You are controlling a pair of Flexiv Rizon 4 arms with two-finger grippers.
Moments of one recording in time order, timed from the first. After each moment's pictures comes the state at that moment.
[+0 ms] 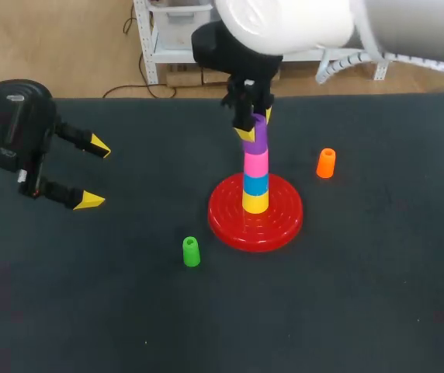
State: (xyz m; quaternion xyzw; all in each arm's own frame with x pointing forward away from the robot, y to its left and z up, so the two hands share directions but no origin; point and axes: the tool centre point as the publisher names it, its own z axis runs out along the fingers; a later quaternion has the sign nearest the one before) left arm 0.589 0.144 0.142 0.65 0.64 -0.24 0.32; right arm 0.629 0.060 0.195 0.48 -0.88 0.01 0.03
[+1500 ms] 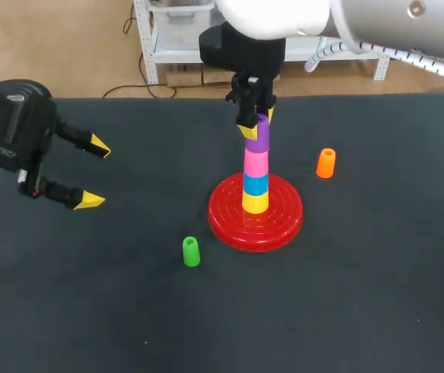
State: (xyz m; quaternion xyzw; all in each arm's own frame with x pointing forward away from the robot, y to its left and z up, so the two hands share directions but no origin) left arm 0.589 0.144 0.142 0.65 0.64 -0.24 0.32; right arm 0.649 0.055 0.177 0.48 -0.88 -0.01 0.05
